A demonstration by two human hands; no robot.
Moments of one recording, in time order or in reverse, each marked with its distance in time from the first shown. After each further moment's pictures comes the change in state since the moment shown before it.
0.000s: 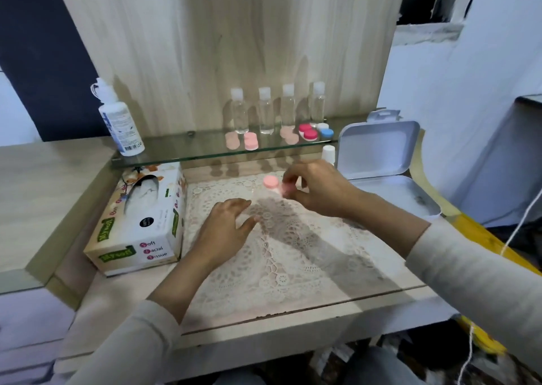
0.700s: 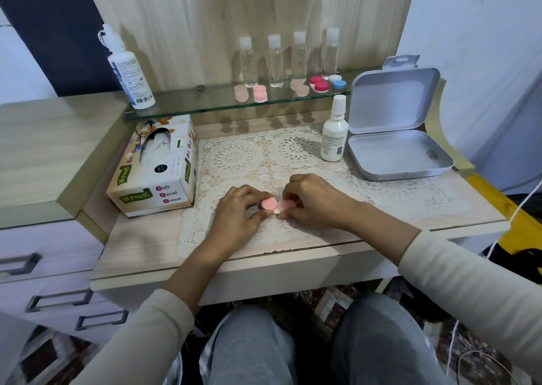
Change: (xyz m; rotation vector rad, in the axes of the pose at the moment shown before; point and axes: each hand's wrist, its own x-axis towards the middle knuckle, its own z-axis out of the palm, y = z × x) left_hand -0.061 0.005 0.022 -0.111 0.098 0.076; right_hand -0.056 -0.024 0.060 0.052 -0.237 -0.057
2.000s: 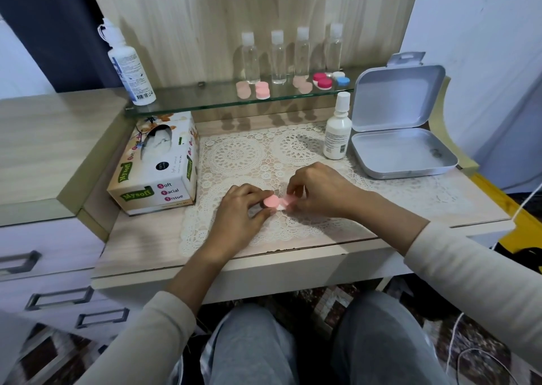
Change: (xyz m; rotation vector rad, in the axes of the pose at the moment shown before) left_hand -0.002 -0.003 0.002 0.017 0.019 0.004; right_hand 0.005 0.001 -0.013 -0.036 0.008 0.051
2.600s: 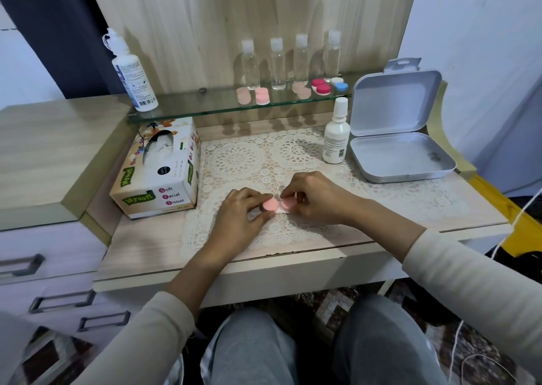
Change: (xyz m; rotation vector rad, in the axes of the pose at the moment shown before) left_hand 0.002 0.001 -0.001 -0.011 -0.014 -0.015; right_hand -0.003 0.002 0.007 0.111 0.019 -0.060
